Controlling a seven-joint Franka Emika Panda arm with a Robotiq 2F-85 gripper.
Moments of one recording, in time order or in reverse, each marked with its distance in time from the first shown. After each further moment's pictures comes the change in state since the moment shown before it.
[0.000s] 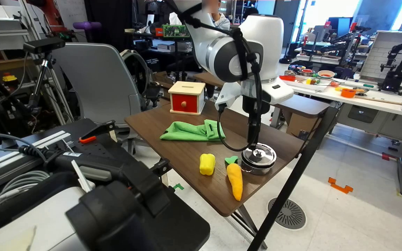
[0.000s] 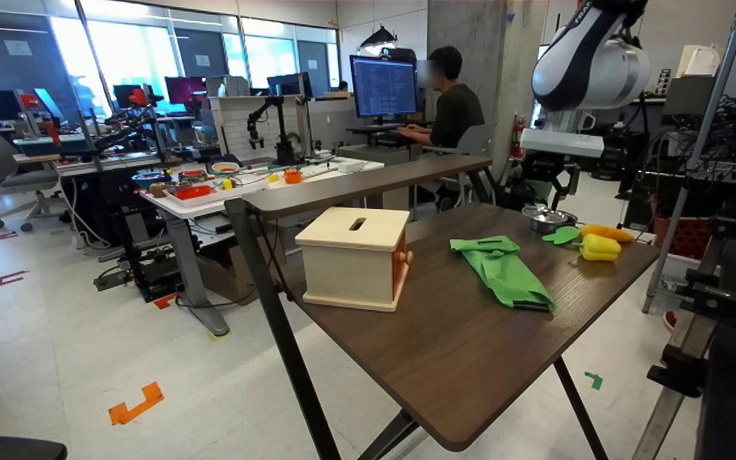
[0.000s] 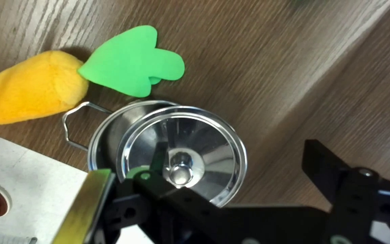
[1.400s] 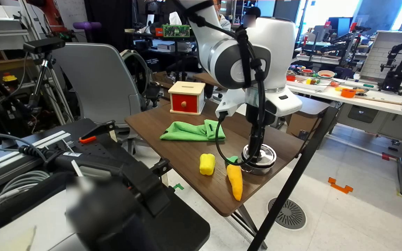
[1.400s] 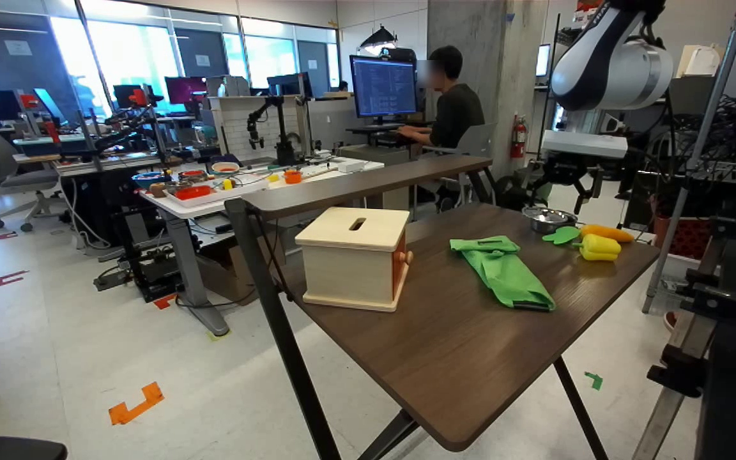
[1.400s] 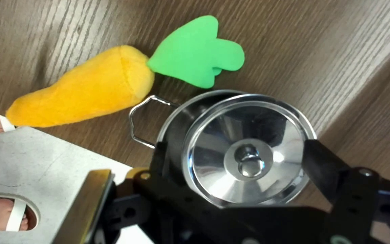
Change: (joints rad) arm -0.067 -0.028 0.011 -0.068 0.023 -0.003 -0.025
